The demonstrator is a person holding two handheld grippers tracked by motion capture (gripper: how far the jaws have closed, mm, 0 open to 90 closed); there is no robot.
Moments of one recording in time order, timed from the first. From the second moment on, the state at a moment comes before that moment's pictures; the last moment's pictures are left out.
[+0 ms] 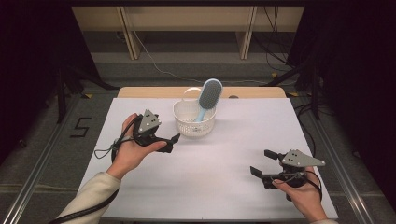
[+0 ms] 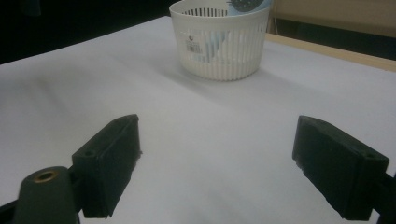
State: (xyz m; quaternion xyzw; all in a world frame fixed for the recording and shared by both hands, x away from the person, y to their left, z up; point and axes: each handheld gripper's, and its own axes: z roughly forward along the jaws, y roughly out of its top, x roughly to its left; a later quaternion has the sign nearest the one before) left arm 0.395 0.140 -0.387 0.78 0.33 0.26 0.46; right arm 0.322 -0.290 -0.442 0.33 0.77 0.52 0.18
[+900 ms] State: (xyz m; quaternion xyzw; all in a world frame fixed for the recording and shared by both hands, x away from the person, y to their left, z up) left arm 0.375 0.156 -0.401 0.79 0.32 0.26 0.46; right arm 0.322 -0.290 -0.442 0.33 0.77 0.52 0.18
